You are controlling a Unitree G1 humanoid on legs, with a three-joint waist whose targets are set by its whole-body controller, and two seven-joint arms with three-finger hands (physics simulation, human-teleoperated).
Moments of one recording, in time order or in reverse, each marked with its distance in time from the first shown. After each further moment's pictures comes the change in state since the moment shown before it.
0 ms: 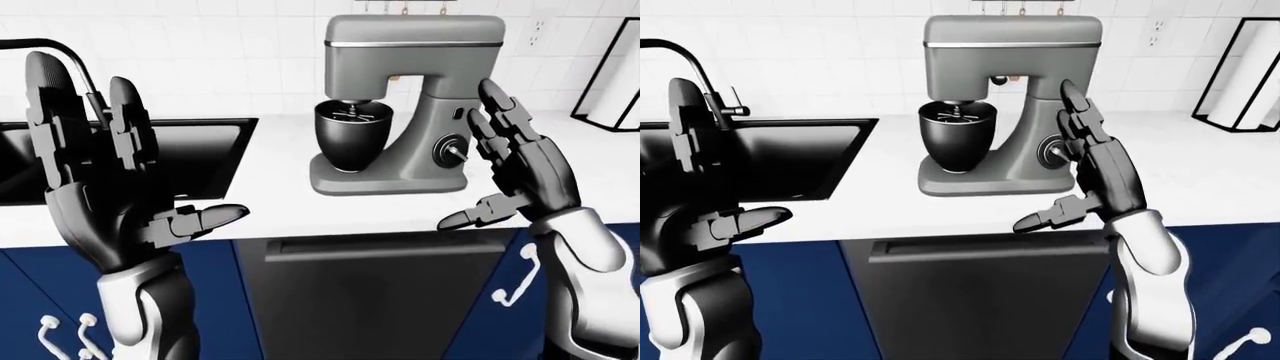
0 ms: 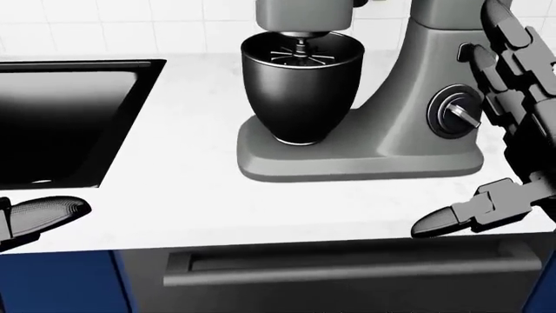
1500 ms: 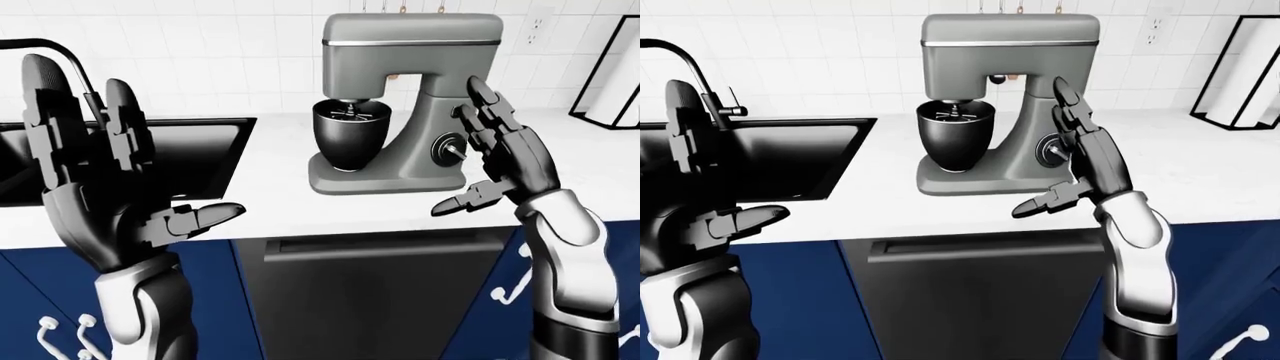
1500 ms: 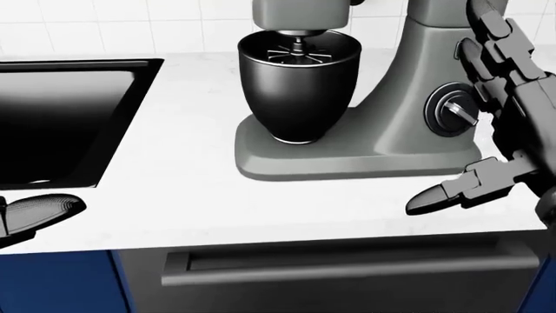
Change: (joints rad) left arm 0.000 0.006 0.013 0.014 -0.004 -0.008 0.002; right arm -0.093 -0.032 0.037 0.220 -0.030 -0.117 0.000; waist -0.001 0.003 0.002
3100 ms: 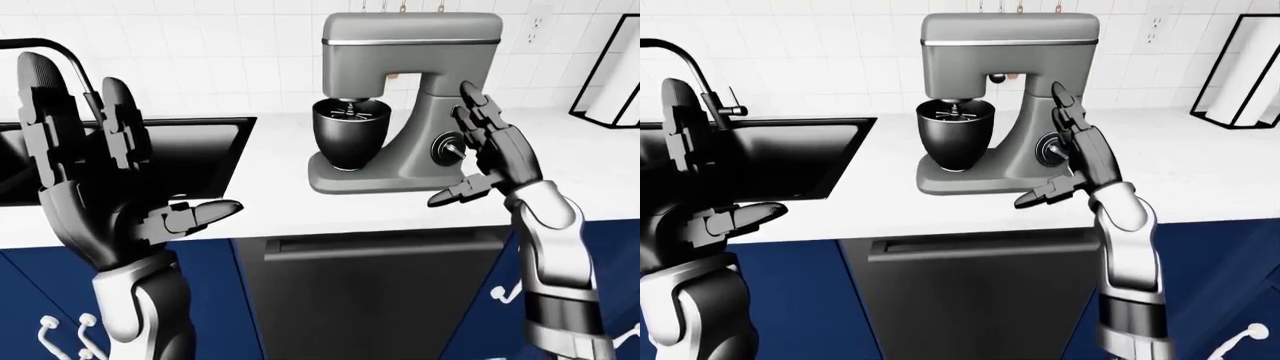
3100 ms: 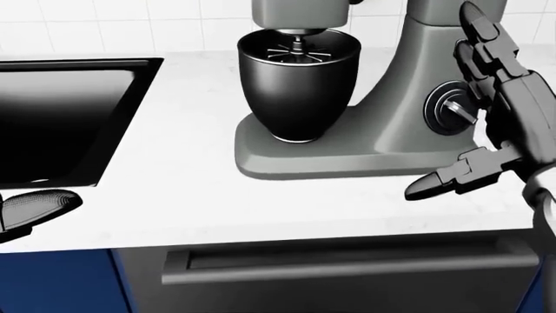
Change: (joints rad) left arm -0.009 0.008 0.009 0.006 -0.001 0.002 0.006; right arm -0.084 -0.032 0.028 0.289 -0.025 -0.180 -0.016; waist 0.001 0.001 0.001
